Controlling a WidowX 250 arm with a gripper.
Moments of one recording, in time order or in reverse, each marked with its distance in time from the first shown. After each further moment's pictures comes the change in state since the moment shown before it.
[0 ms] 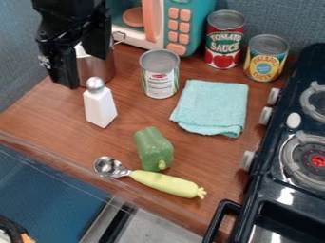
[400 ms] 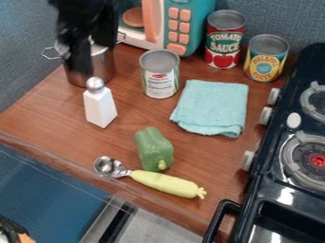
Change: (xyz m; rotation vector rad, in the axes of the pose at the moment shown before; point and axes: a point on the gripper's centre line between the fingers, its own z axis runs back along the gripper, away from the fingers) arm 0.014 -0.045 -0.012 -0.009 0.005 0.127
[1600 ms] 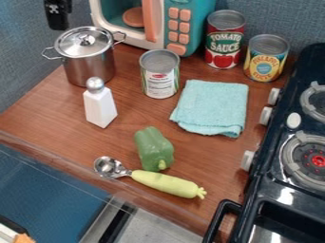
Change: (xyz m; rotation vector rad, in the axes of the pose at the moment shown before) arm 0.101 -0.104 -0.066 0.093 -0.056 0.380
